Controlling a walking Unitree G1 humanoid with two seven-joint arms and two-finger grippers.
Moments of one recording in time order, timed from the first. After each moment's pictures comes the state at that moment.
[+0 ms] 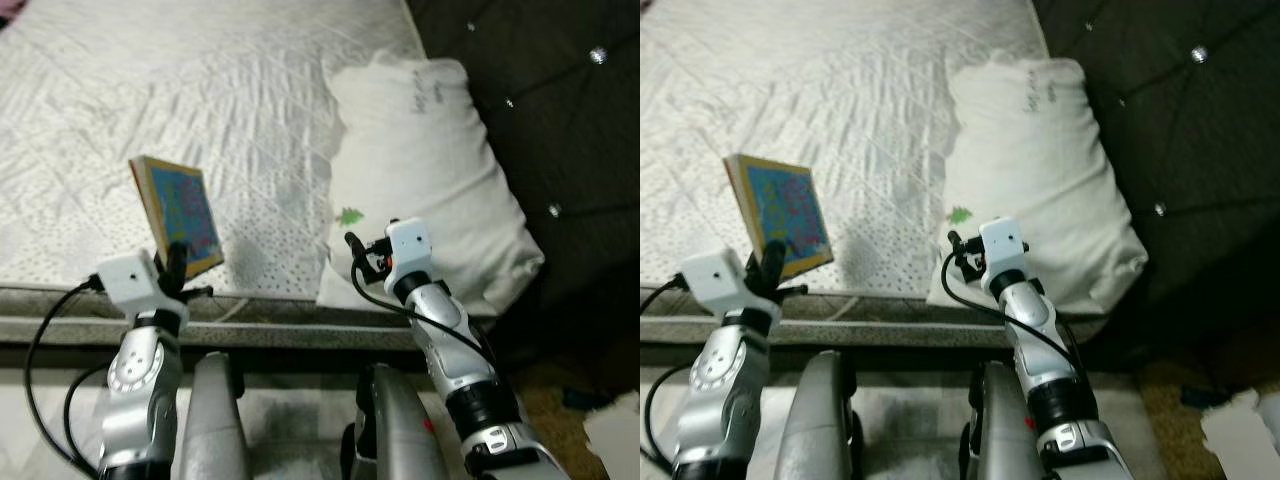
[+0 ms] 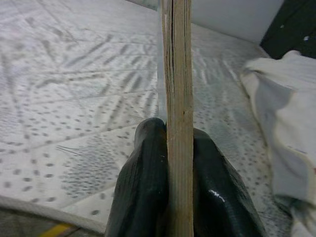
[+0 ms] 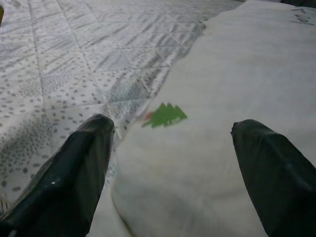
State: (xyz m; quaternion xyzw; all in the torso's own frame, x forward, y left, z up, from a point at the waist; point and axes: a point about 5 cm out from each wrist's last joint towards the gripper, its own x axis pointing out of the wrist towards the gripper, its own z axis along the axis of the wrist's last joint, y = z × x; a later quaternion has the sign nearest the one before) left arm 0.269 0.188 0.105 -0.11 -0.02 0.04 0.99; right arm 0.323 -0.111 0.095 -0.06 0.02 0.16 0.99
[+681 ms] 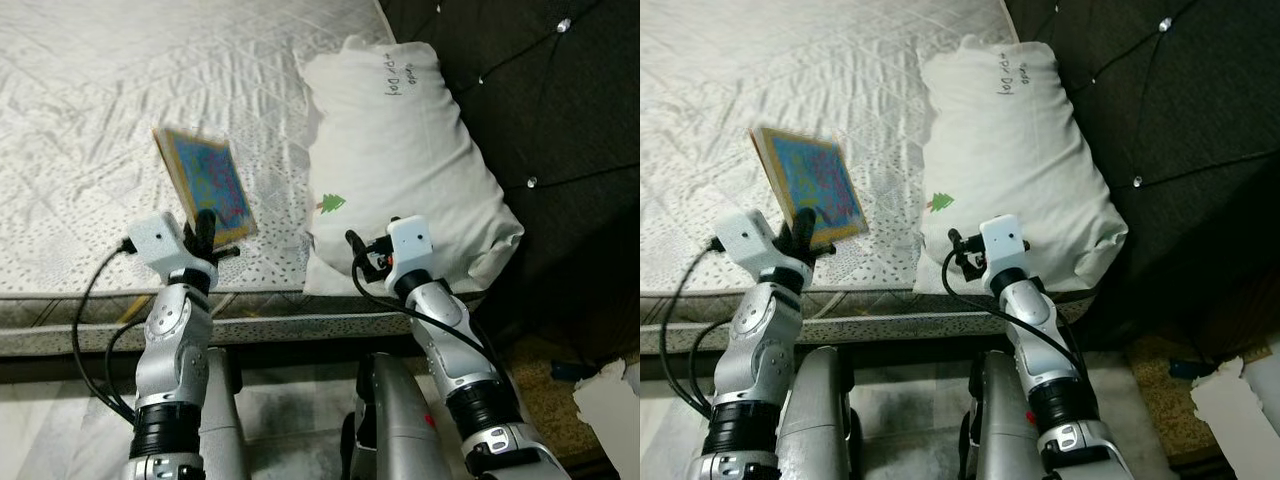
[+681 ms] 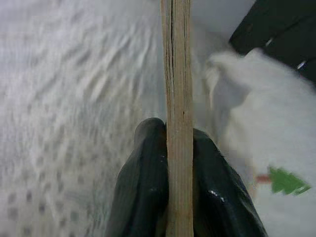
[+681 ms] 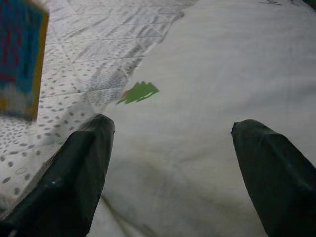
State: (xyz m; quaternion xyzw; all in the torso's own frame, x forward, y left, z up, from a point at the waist) left arm 0.308 0.163 0.110 -0.21 0.01 0.03 0.98; right arm 0.324 -0.114 0.101 -0.06 0.01 0.15 0.99
